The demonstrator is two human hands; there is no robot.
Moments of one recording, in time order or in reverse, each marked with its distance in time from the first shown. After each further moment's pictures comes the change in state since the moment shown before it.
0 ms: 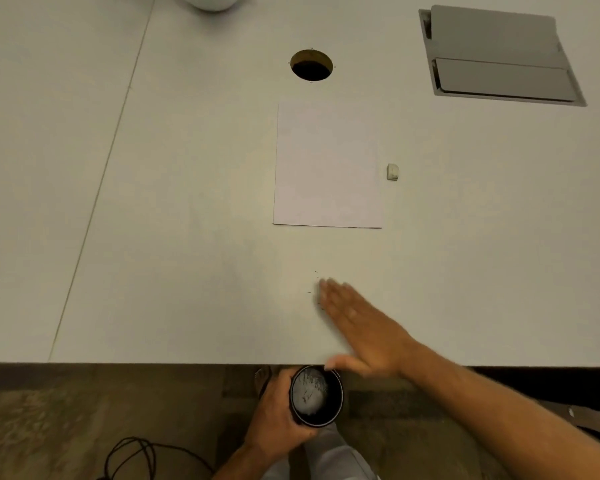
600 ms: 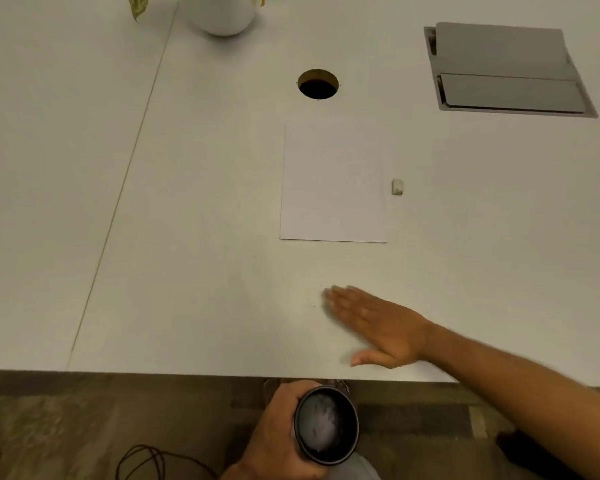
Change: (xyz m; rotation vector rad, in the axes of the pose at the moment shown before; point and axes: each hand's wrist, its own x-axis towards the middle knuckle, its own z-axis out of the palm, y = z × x) left_hand -0.013 0.054 -0.034 -0.033 -0.126 0.318; right_hand 0.003 0.047 -0.020 -0.007 -0.052 -0.218
